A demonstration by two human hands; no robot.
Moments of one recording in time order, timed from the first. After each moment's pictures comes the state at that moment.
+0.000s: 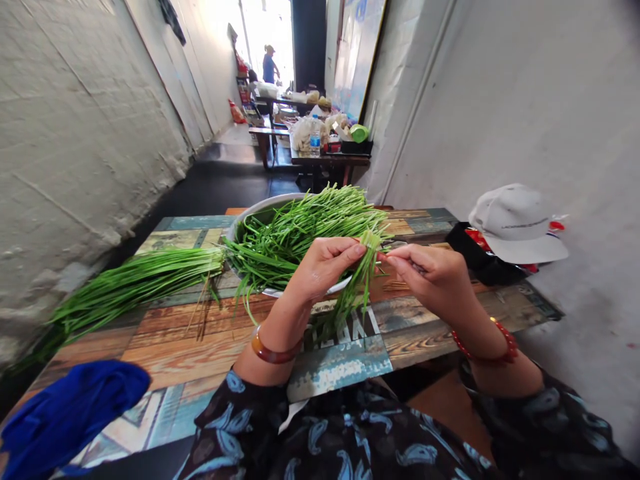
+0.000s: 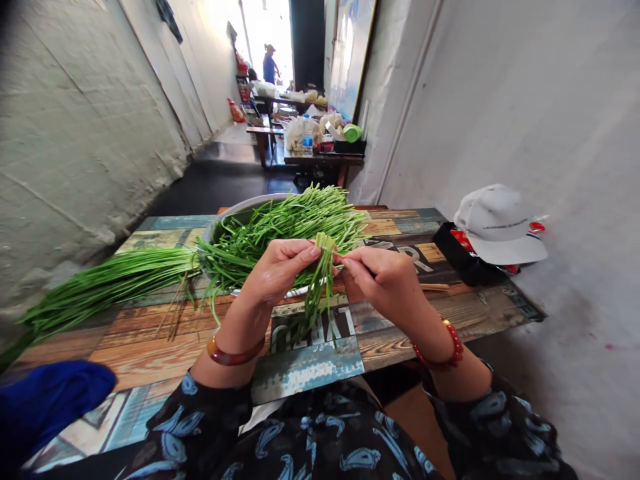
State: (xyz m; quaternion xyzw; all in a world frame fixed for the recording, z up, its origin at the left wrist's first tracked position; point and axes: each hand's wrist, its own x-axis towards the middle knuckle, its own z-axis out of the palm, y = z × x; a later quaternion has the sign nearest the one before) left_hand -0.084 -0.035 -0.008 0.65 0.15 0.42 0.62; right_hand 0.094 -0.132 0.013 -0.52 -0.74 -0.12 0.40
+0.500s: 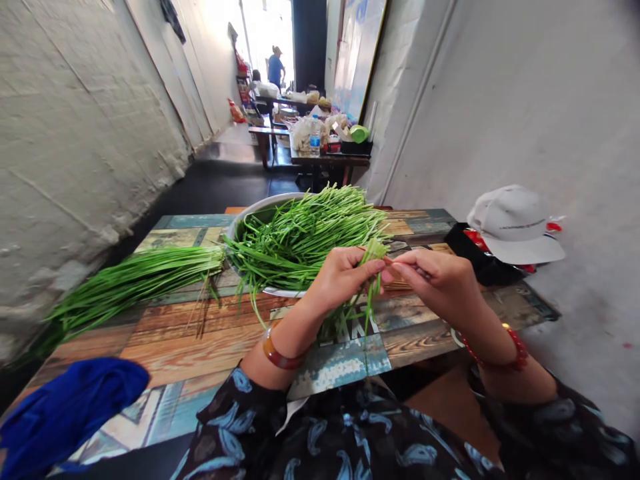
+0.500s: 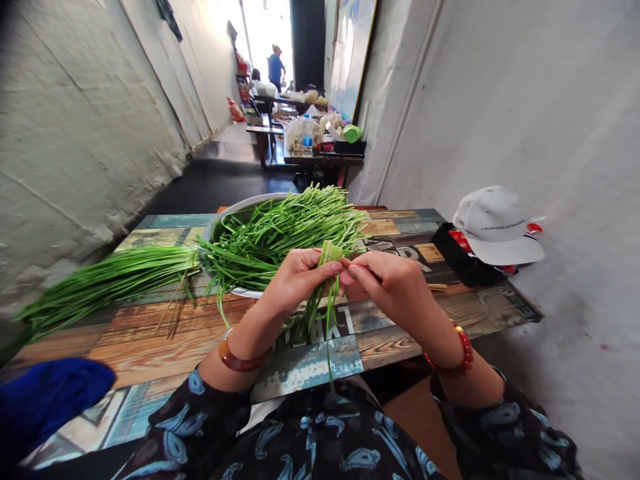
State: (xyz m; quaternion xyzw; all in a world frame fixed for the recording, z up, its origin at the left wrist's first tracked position) left_hand -0.068 -0.048 -0.019 0.70 0.14 0.34 0.61; right_hand 0.104 -0.145 0.011 -0.53 -0.76 -0.14 0.35
